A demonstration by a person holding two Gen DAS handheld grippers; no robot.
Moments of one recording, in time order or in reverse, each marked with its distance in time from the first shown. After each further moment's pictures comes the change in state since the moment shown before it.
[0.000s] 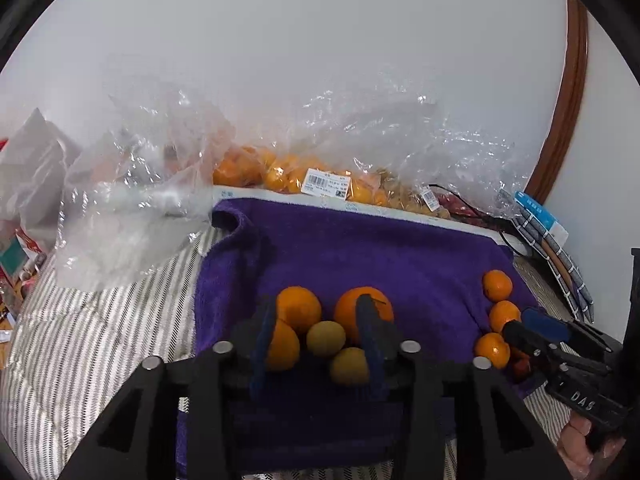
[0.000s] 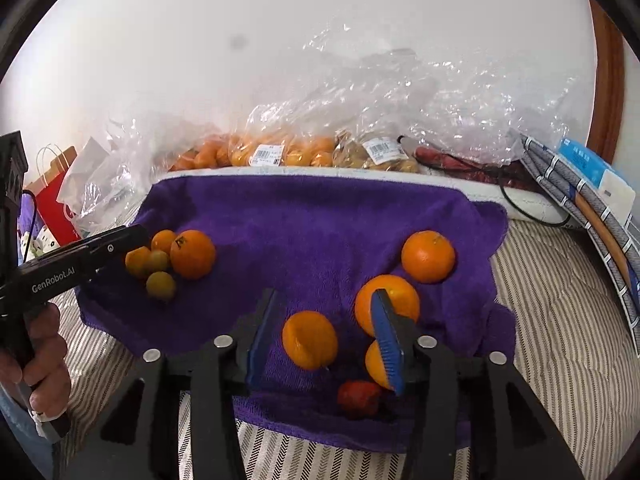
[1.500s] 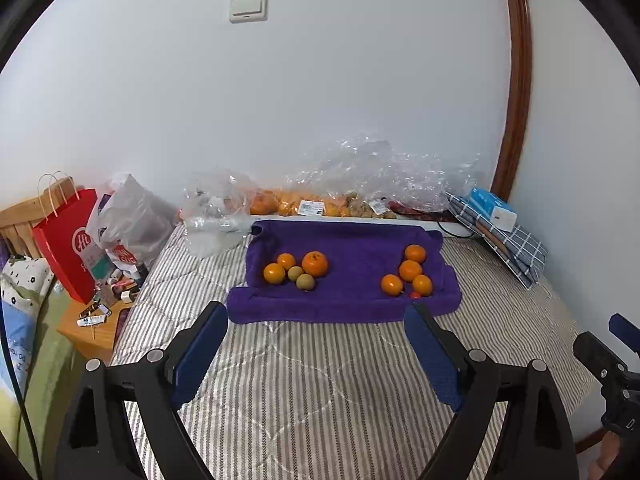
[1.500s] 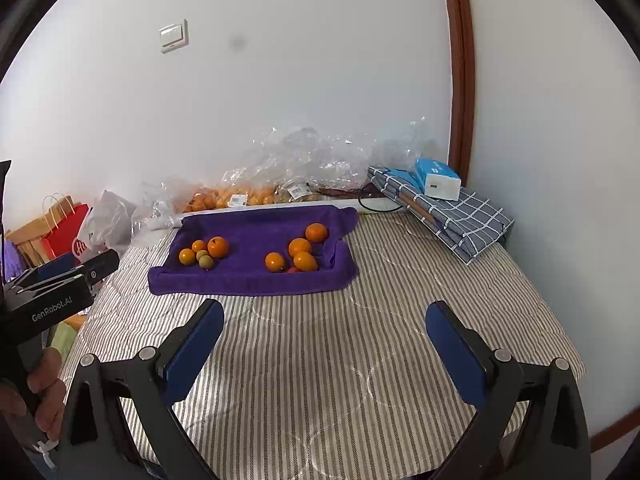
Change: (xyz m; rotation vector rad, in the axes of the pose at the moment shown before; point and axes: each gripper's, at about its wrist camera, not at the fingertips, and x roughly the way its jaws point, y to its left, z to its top) left arm -0.236 -0.094 -0.041 0.088 -0.072 0.159; right arm -0.290 0.010 -0.072 0.133 -0.118 -0.214
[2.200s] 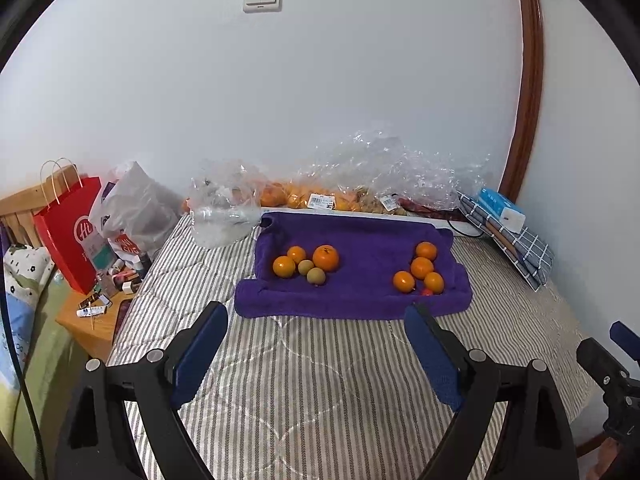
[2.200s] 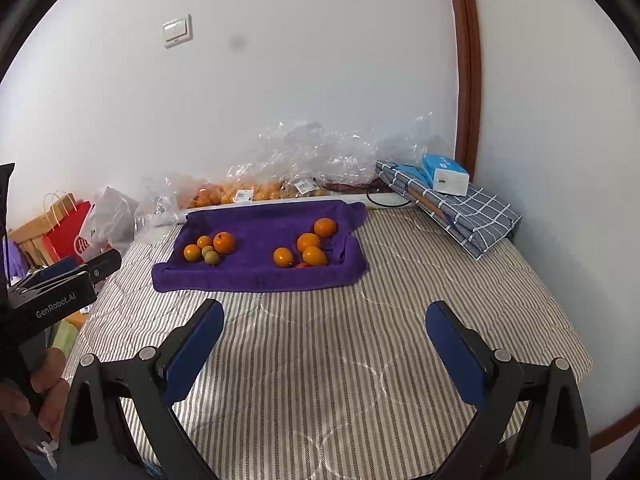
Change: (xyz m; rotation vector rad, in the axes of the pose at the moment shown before) left arm 0.012 0.016 -0.004 -0.022 0.016 0.004; right arm 0.007 0.011 -0.006 0.003 0.008 0.009
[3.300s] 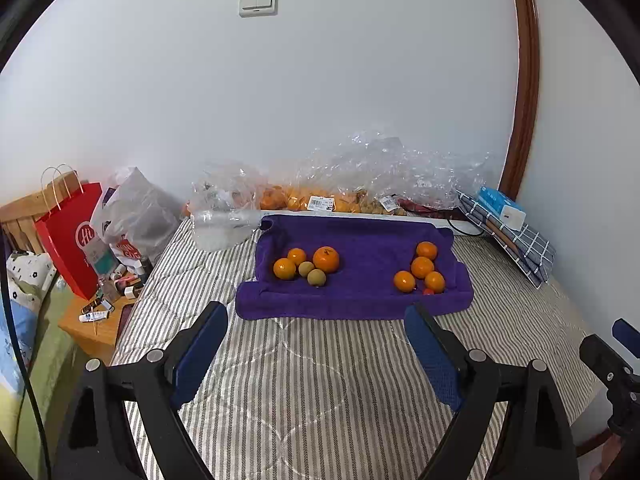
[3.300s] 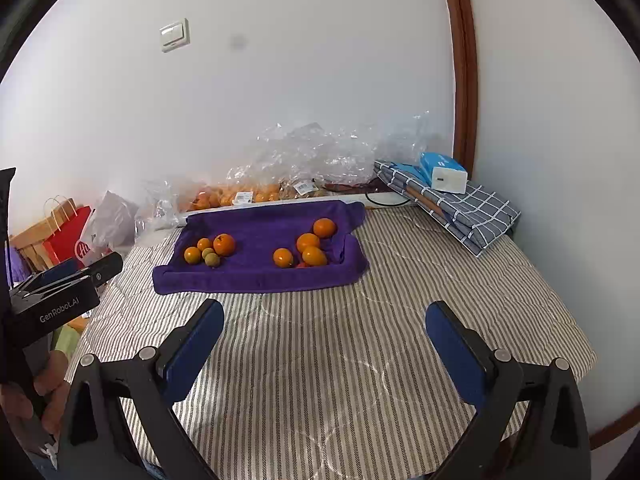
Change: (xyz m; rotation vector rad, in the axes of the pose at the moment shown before) left arm -0.001 0.000 -0.001 0.017 -0.007 -0.002; right arm -0.001 -0.003 -0.003 0.016 -0.007 0.003
